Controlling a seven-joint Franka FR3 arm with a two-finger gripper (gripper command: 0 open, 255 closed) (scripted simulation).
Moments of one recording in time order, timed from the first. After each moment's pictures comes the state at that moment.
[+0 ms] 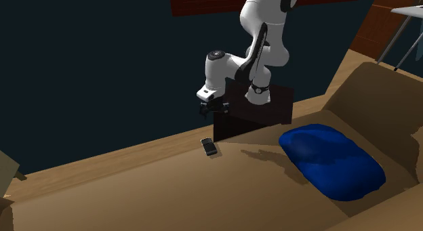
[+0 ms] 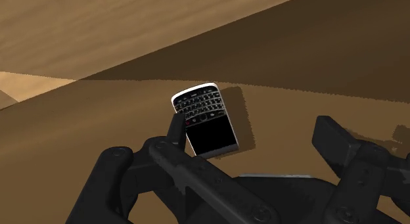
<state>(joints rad) 0.03 0.01 -0.35 -2.38 0.03 2.42 -0.73</state>
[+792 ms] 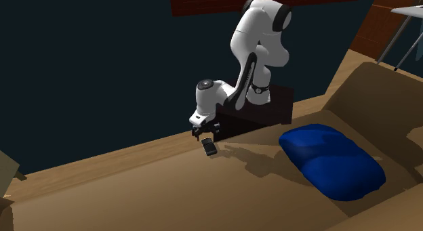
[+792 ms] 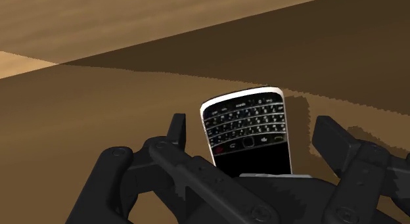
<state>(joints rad) -0.04 0.39 -0.28 -2.21 0.24 2.60 -1.00</state>
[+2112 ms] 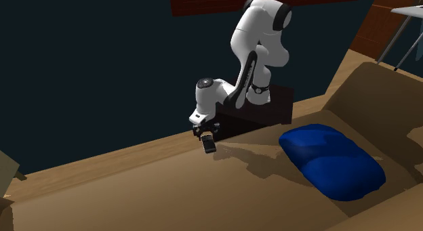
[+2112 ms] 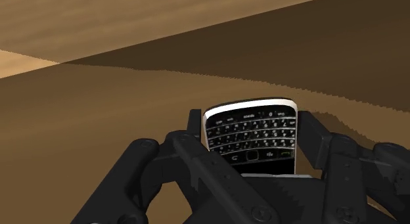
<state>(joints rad) -0.04 0.38 -0.28 -2.21 0.24 2.59 -1.00</state>
